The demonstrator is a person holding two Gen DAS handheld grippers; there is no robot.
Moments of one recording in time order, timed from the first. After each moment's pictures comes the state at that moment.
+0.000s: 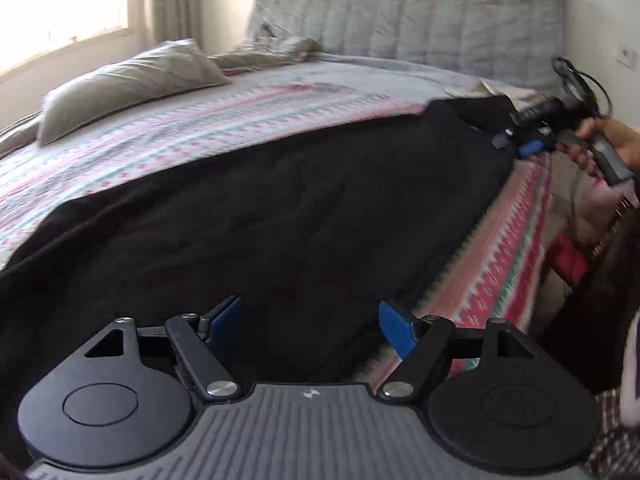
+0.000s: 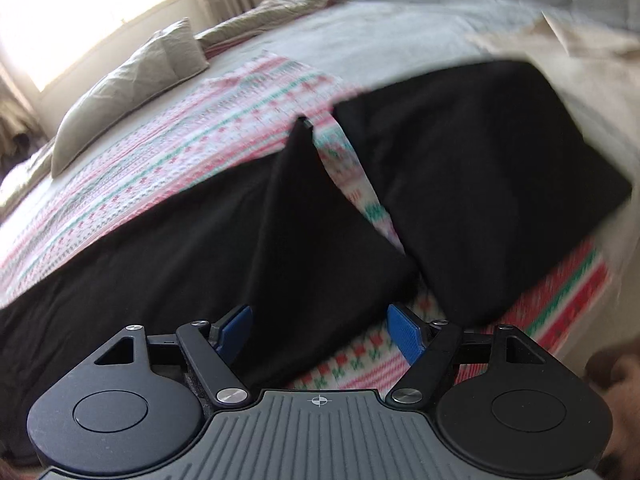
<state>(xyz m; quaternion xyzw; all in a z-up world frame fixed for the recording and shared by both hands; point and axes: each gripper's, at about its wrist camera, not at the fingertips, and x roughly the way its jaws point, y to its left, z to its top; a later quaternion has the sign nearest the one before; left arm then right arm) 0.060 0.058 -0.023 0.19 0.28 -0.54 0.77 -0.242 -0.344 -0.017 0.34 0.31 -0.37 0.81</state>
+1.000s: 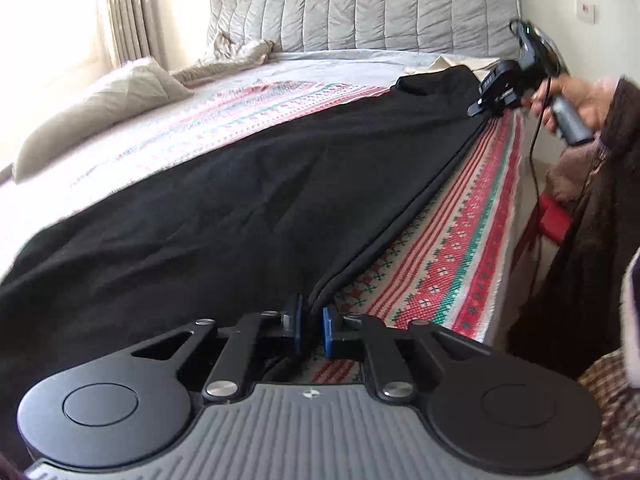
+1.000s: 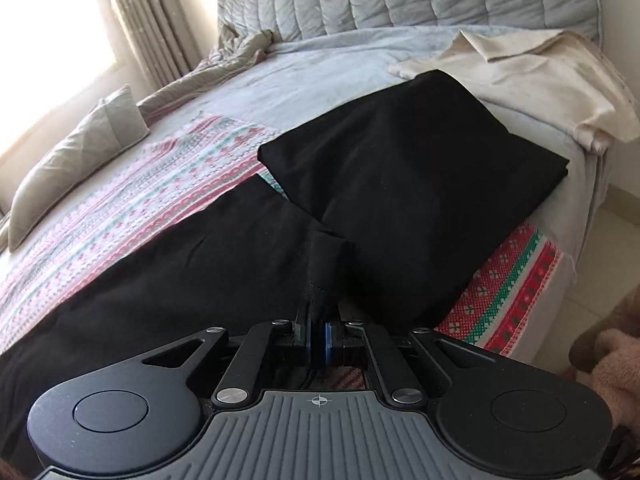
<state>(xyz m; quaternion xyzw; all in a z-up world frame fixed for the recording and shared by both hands) 0.041 0.062 -0.026 0.23 0.25 -0.58 0.74 -0.261 -0.337 -0.016 0.32 0.24 -0.47 0.79</state>
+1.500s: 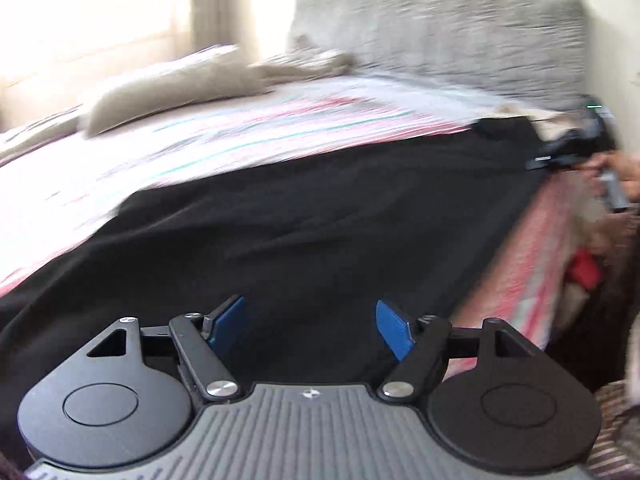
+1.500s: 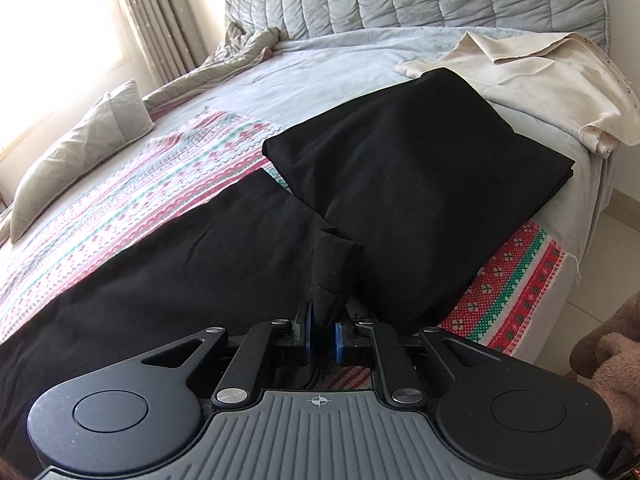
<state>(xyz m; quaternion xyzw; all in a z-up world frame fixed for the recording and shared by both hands) 0.108 0.141 -0.011 0.17 0.28 -0.49 0.81 -0.257 -0.331 -0.019 0.31 0.24 -0.47 0.79</state>
